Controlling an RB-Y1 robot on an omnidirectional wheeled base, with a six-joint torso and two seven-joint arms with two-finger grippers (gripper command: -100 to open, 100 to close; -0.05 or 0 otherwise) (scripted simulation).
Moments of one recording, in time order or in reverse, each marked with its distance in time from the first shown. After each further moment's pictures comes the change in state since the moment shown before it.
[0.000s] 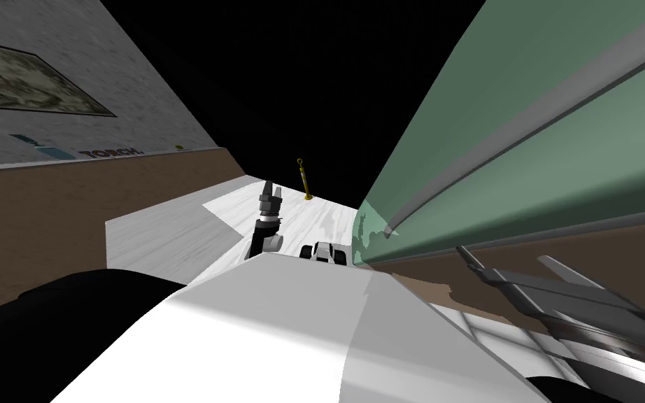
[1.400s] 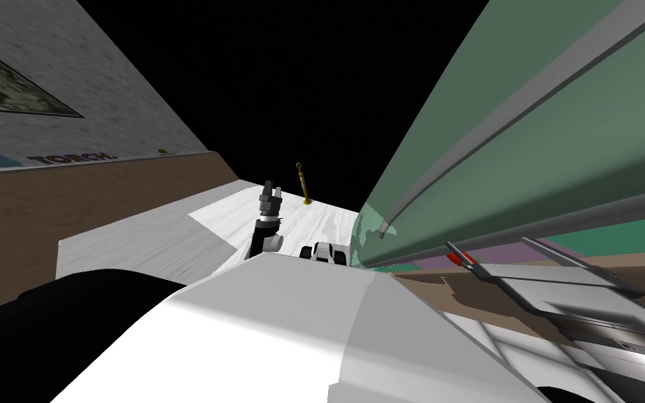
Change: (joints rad) left arm 0.000 0.000 0.000 0.000 0.000 0.000 0.000; right arm 0.154 -0.068 -0.092 -0.160 0.026 0.020 0.143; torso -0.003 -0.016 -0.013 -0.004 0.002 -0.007
